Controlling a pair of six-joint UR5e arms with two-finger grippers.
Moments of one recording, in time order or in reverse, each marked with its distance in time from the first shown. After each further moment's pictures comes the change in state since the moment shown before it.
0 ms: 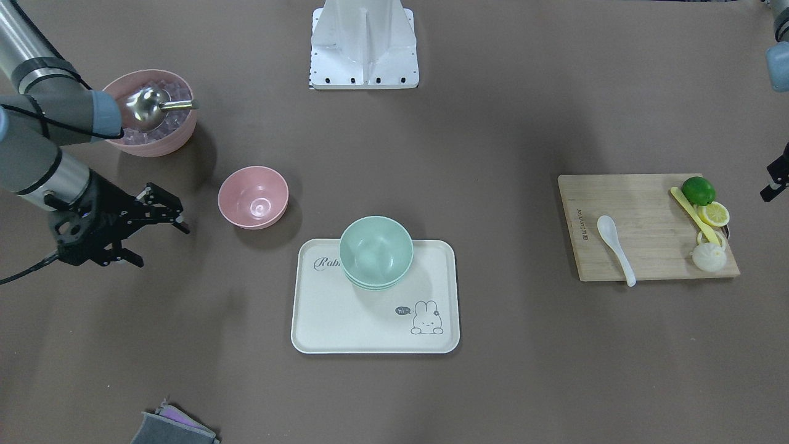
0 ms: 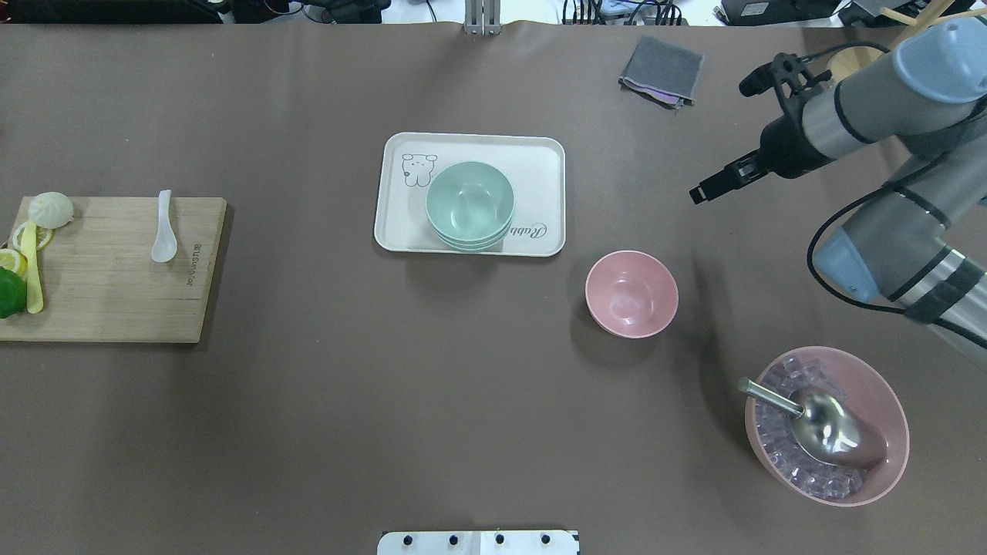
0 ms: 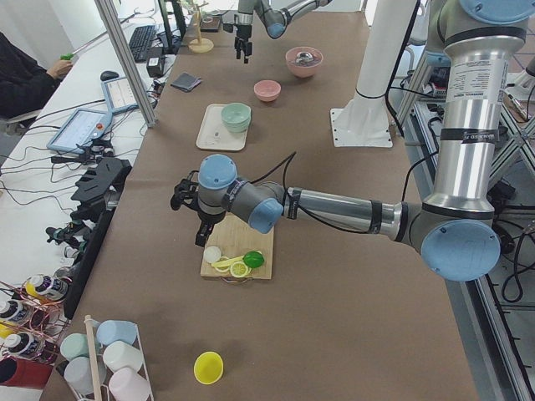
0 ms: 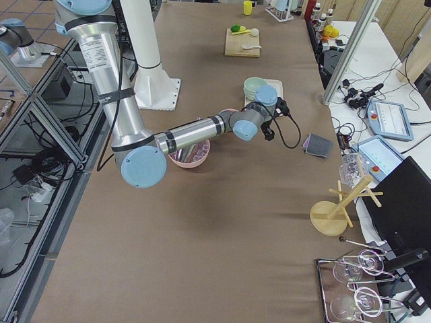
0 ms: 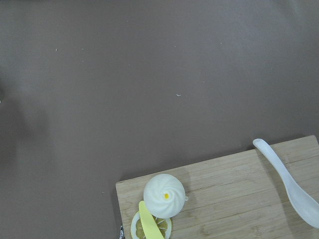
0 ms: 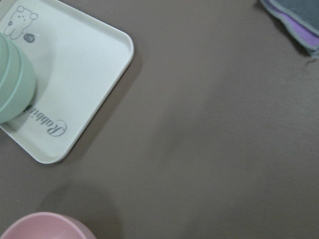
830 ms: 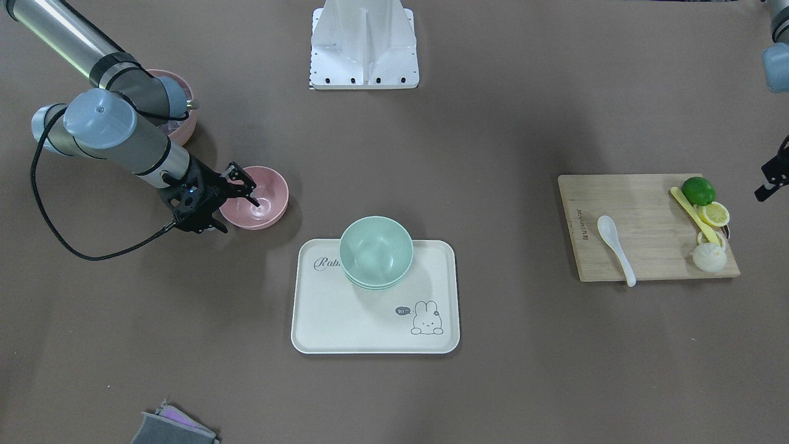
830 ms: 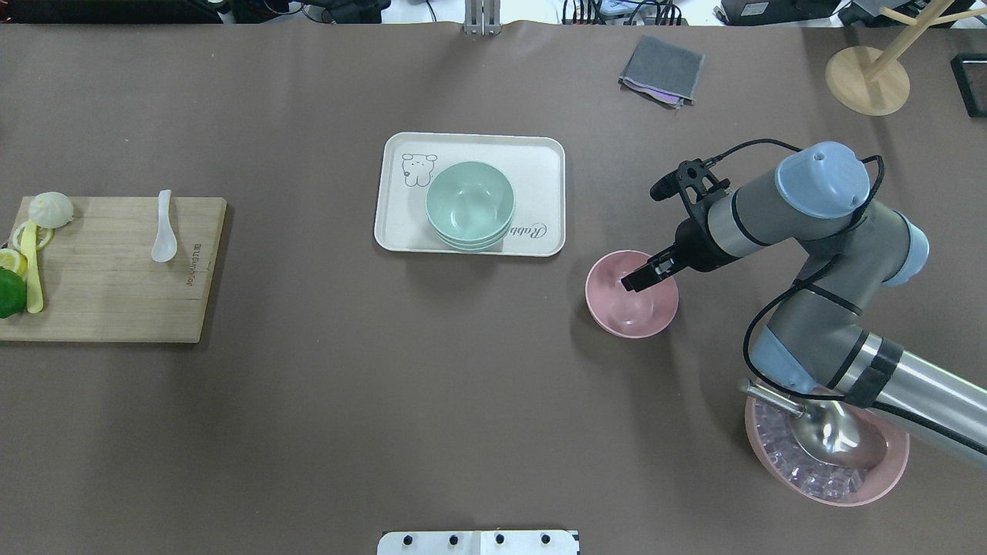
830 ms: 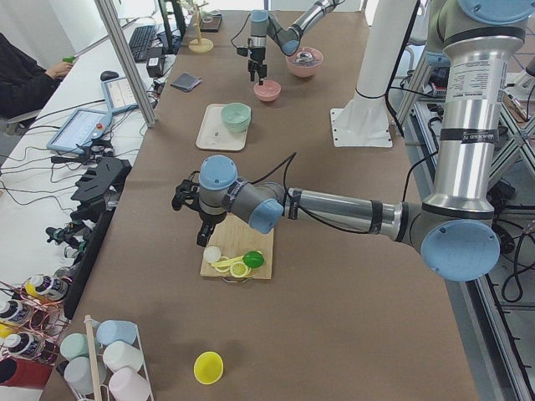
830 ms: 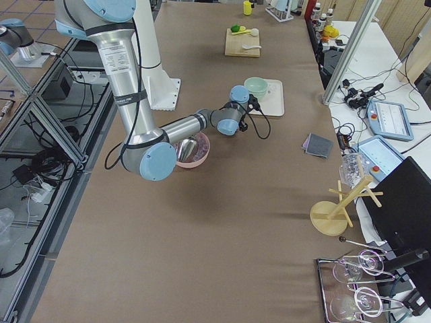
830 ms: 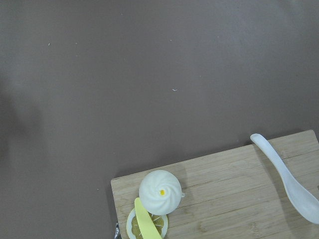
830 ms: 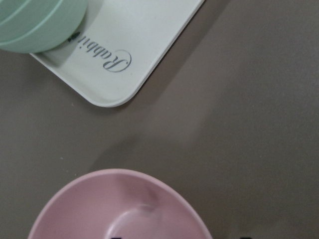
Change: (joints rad) left arm 0.011 0.002 0.000 -0.001 -0.003 0.001; right arm -0.220 -0.020 -0.014 0.071 -0.101 0.074
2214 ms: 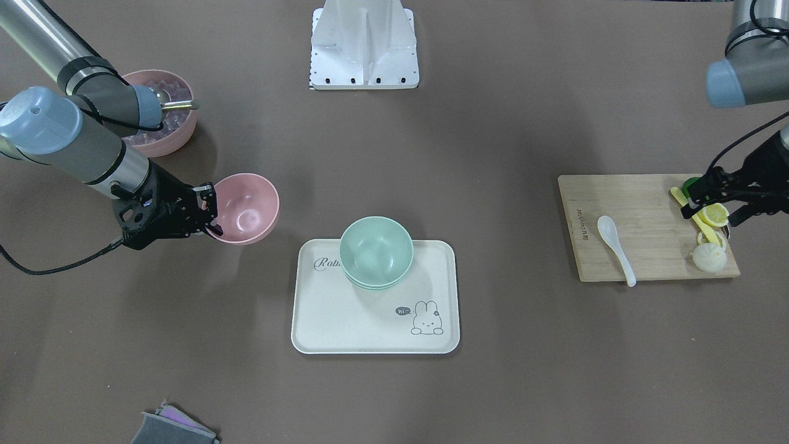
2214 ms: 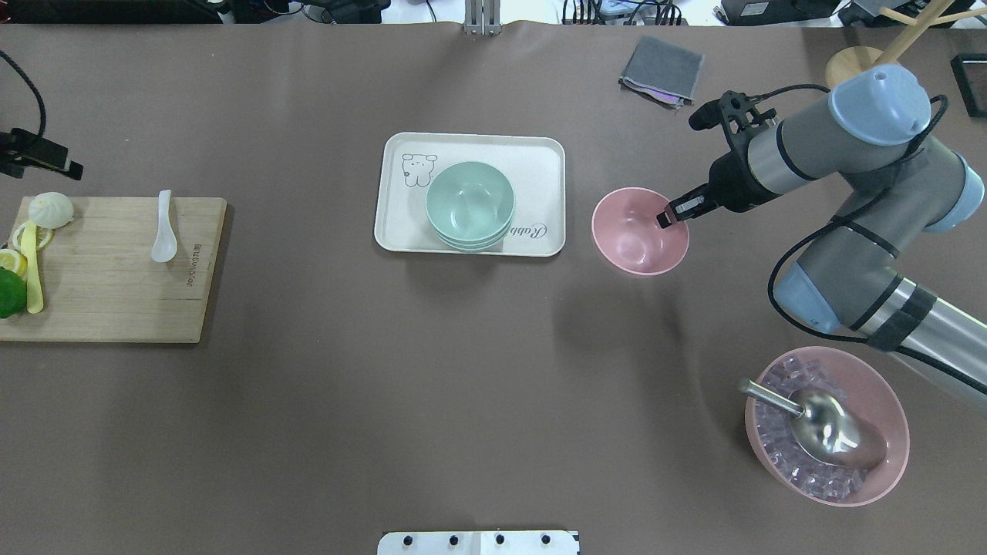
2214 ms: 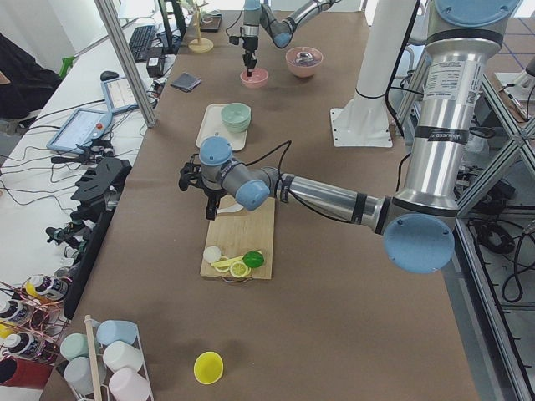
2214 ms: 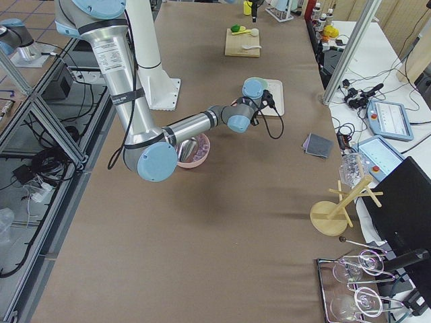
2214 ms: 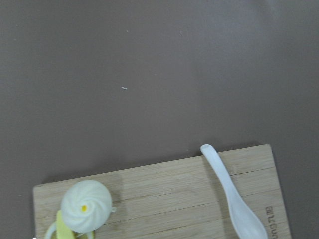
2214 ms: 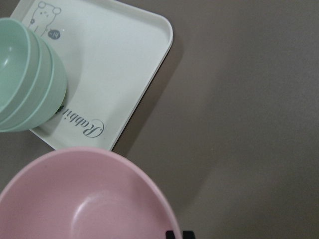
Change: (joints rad) left arm 0.211 -0.110 0.006 -0.032 0.053 -0.403; right arm 0.164 0.044 0.010 -0.052 0.102 0.056
